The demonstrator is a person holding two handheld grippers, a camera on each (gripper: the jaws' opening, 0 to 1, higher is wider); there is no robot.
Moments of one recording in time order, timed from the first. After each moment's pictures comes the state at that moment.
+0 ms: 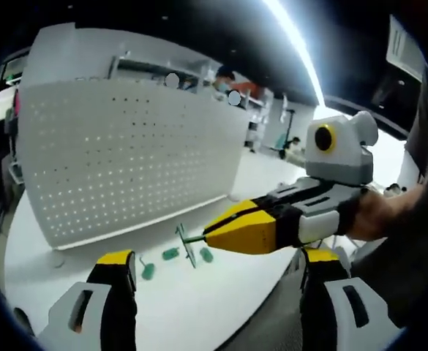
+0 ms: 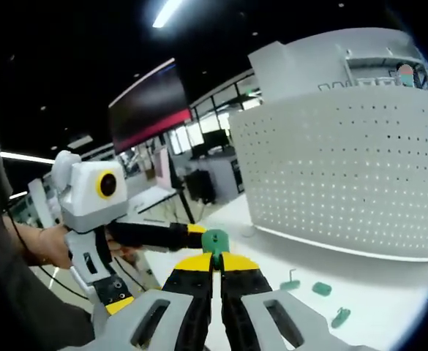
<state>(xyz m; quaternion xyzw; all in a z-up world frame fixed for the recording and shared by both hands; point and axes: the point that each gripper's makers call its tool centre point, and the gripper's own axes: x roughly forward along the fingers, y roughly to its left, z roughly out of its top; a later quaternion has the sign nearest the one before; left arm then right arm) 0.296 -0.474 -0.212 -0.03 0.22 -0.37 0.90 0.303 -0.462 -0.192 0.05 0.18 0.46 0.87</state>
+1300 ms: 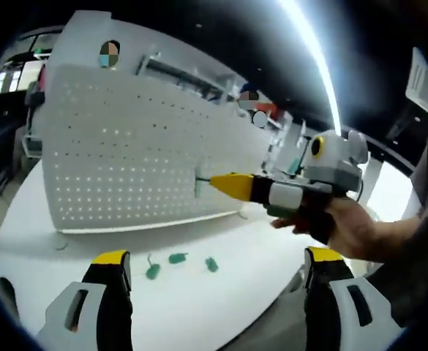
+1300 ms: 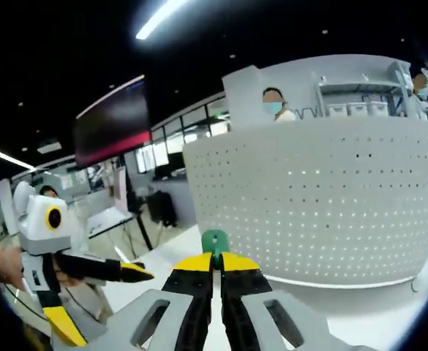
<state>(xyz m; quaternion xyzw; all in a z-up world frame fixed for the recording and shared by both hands) 0.311 -0.444 -0.206 -0.12 0.21 -0.33 0.91 0.392 -0.486 -0.164 0.04 0.11 0.35 0.93</state>
